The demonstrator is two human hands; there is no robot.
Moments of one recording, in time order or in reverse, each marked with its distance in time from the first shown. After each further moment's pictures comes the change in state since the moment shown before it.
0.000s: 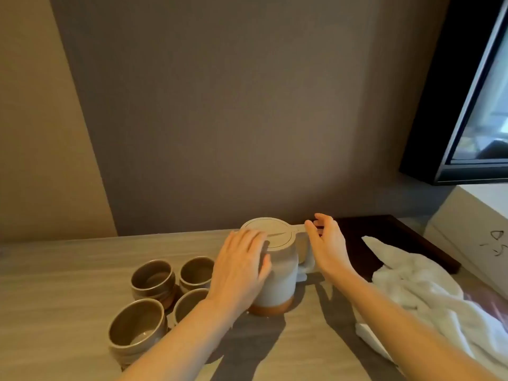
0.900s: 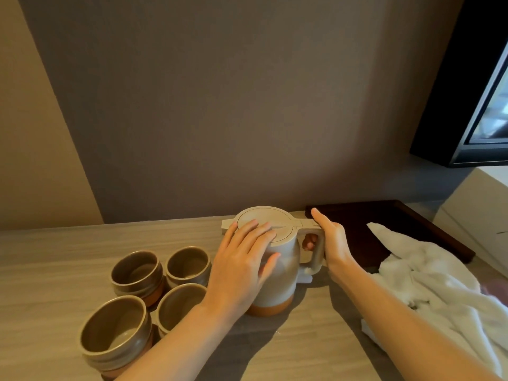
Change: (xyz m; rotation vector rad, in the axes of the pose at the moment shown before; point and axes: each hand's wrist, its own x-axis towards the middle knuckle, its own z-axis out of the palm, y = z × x) left_hand -0.001 -0.010 0.036 -0.092 0.142 0.170; right_hand 0.014 0.036 0.016 0.554 -0.134 0.246
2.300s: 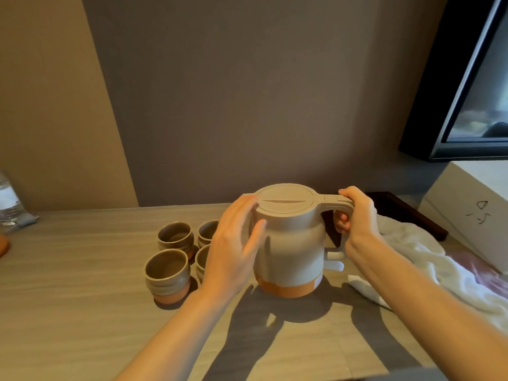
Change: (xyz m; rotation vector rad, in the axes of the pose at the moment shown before) left_hand -0.047 0.061 -0.104 -0.423 0.144 -0.329; right_hand -0.124 -0.097 -0.007 0.214 0.244 0.100
